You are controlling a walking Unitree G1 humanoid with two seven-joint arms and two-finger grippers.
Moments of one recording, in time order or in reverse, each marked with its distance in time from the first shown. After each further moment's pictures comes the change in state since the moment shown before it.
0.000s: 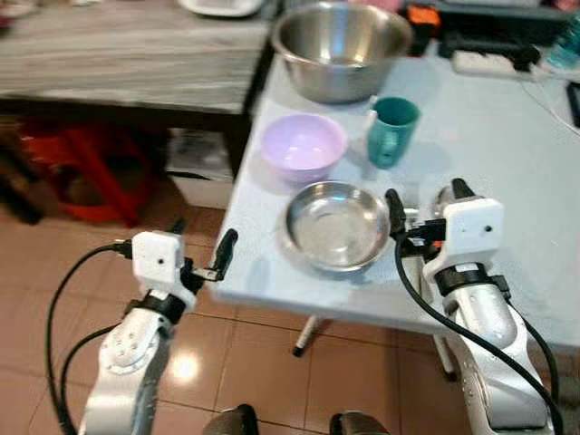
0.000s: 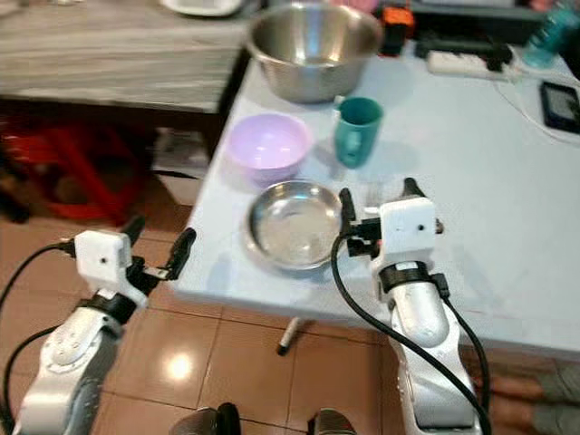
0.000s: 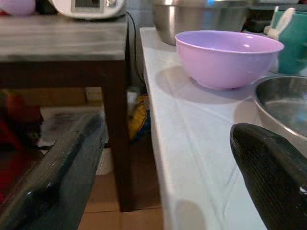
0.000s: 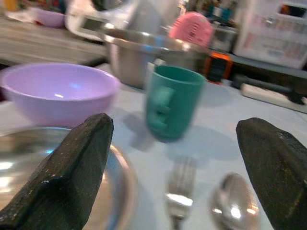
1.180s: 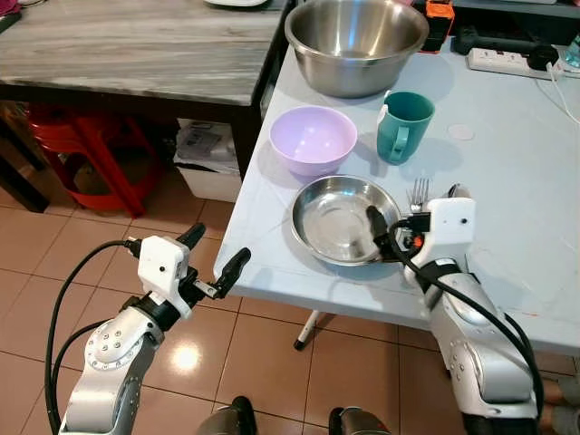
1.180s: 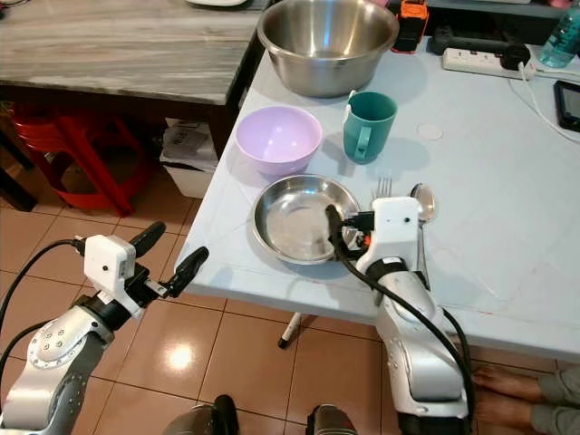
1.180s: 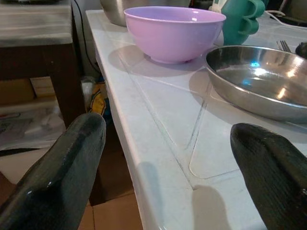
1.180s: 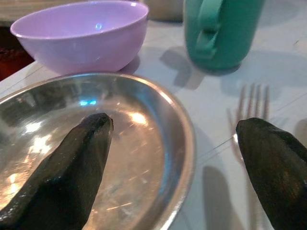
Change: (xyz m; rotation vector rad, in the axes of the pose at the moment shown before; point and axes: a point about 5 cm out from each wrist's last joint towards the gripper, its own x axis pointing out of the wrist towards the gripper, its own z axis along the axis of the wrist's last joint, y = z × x) left arm -0.001 0.005 -0.006 0.010 0.032 -0.252; right arm 0.017 0.010 -0.030 0.239 0.246 0.072
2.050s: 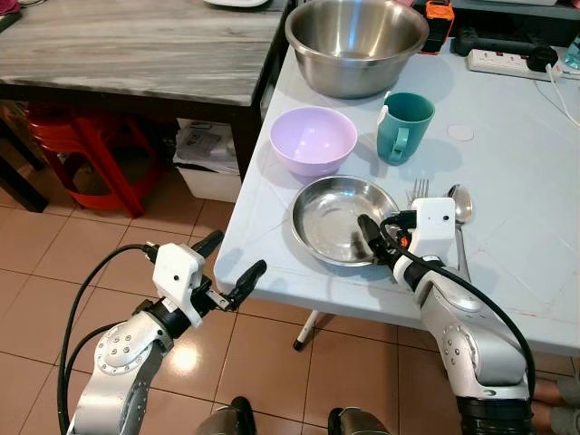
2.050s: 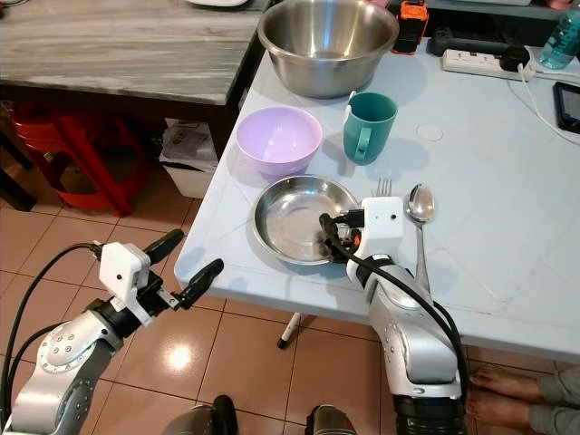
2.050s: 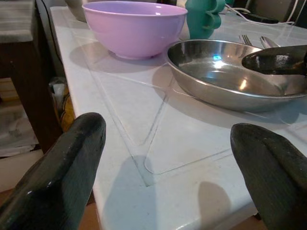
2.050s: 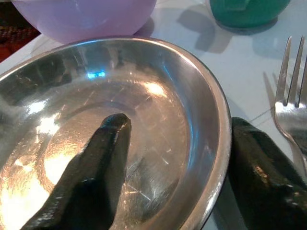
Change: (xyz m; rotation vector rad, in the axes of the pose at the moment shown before) left arm 0.001 -0.016 -0.006 -0.004 0.007 -0.114; right arm 0.011 0.004 -0.009 0.068 0.125 0.051
